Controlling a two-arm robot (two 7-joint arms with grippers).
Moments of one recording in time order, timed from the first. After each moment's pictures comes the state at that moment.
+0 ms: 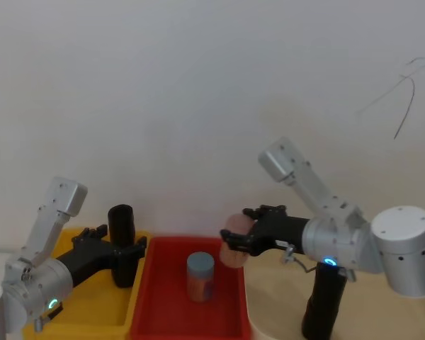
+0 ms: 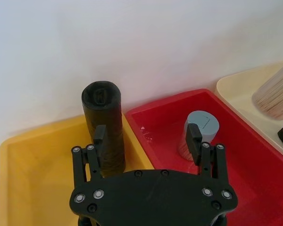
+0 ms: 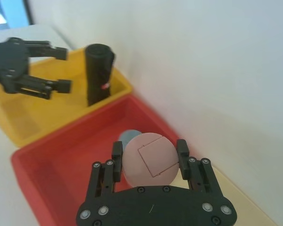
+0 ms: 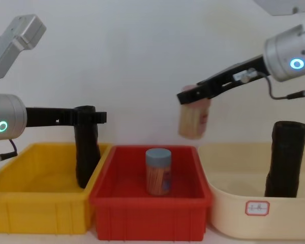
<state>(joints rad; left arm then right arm) -0.52 0.42 0.46 -1.36 -0.58 0.27 -0.19 0.75 0.34 -0.58 -1.34 0.22 0.55 0.51</state>
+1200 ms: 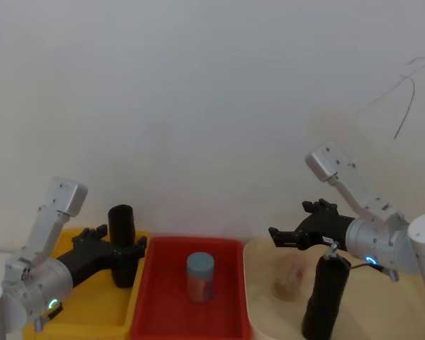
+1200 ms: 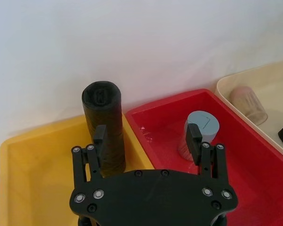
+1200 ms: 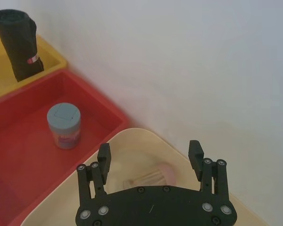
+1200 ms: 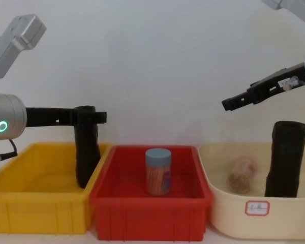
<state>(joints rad) -0.52 0.42 0.46 -1.36 -0.58 0.27 -0.19 0.74 0.39 -0.52 -1.30 0.17 0.54 0.43</state>
